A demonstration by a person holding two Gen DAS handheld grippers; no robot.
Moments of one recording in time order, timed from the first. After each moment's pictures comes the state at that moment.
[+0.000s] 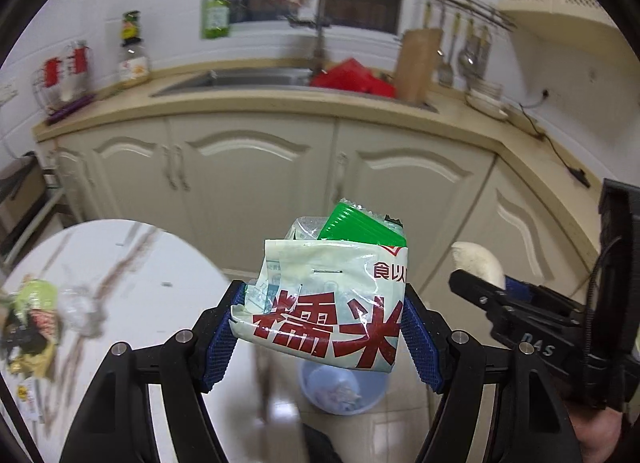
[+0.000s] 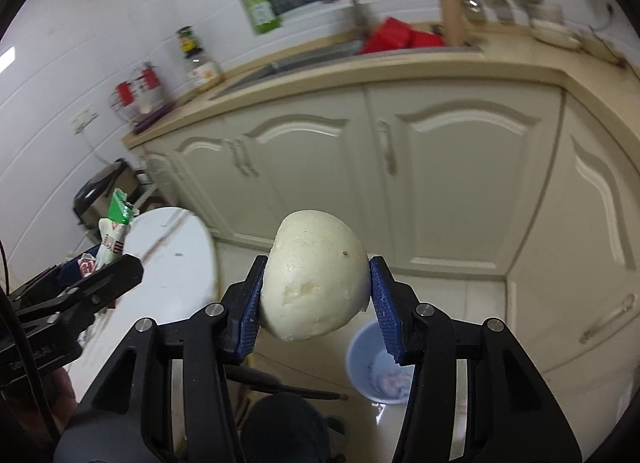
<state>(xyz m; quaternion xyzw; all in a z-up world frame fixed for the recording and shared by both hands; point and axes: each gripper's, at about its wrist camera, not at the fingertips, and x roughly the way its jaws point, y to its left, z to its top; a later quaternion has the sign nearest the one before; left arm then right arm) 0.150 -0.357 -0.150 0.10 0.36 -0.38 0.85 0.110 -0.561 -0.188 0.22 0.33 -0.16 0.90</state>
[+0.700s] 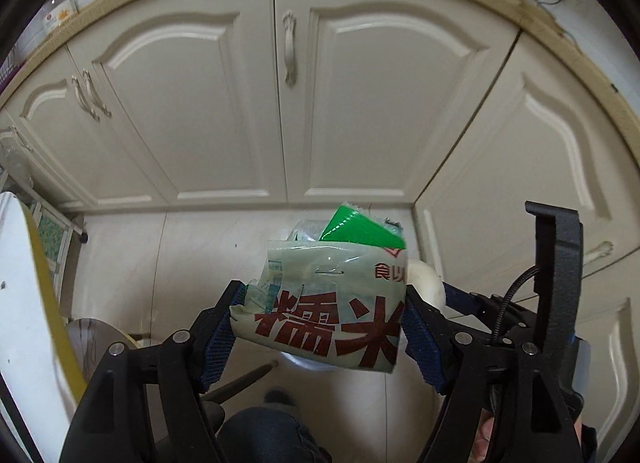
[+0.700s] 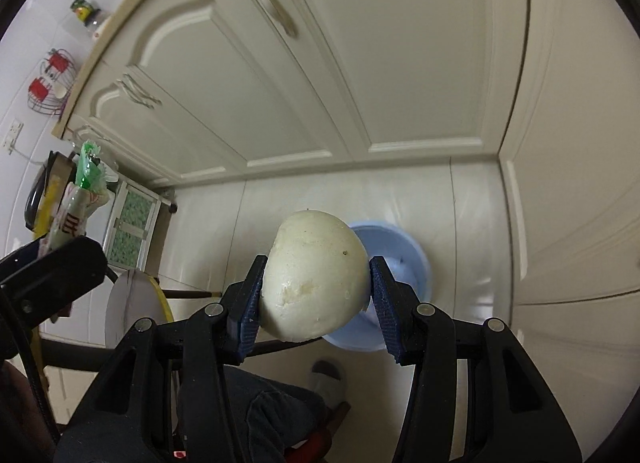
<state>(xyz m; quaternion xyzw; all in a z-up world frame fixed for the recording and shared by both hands) 0.262 -0.537 -0.265 0.21 0.50 -0.36 0.76 0.131 -0.665 -0.391 0.34 0.46 -0.17 0.80</state>
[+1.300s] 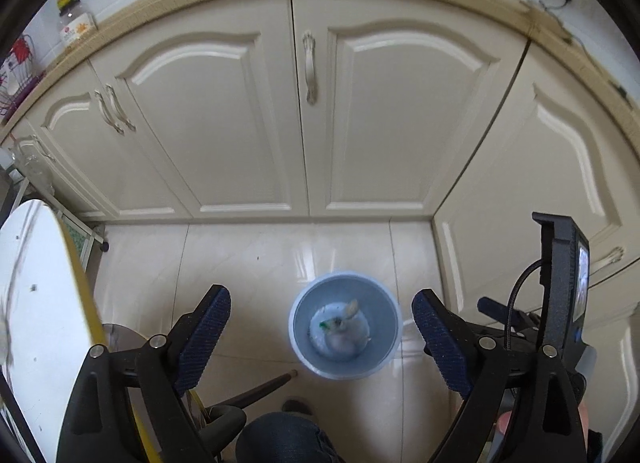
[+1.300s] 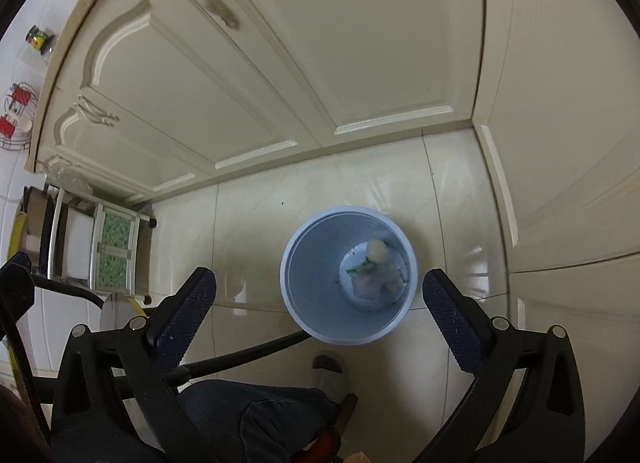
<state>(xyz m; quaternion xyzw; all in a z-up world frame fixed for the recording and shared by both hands) 0.245 -0.521 -0.246 0.21 0.46 -0.34 0.79 0.117 -0.683 -0.414 0.39 0.47 -0.22 0.76</state>
